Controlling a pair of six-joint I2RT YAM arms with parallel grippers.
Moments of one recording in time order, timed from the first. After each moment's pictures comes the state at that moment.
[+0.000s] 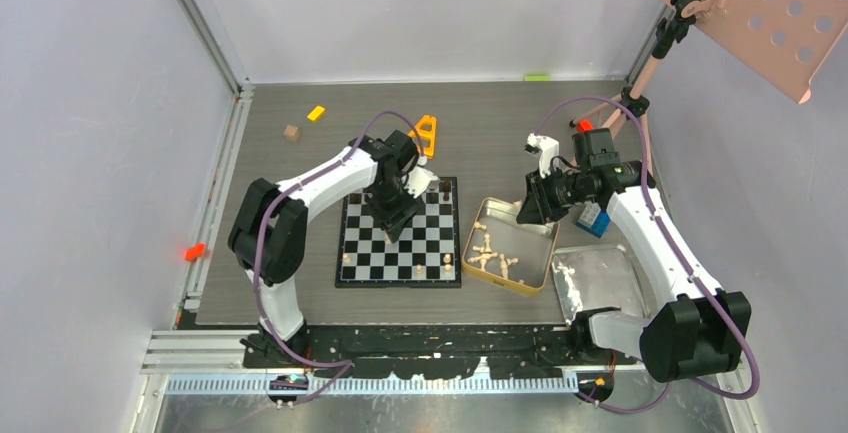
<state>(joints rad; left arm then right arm) -0.61 1.82 1.40 -1.02 0.22 0.26 0.13 1.20 1.04 -0.90 -0.63 -0.28</state>
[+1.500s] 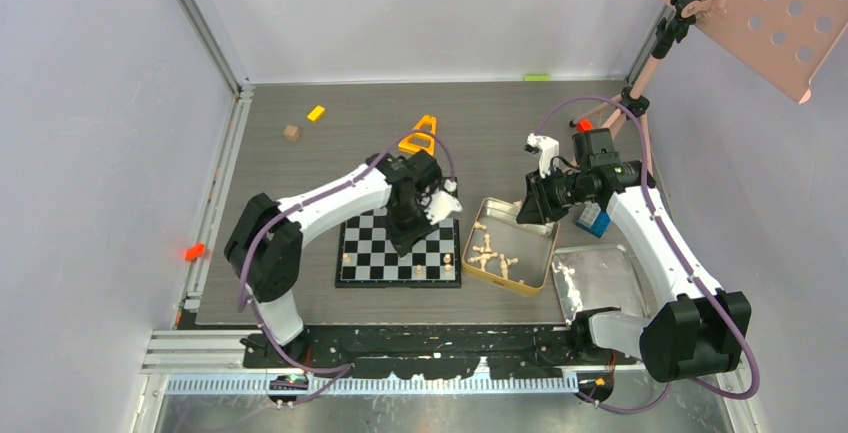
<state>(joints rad) -0.76 1.75 1.36 -1.06 0.23 0.37 0.13 1.20 1.04 -0.90 -0.63 -0.28</state>
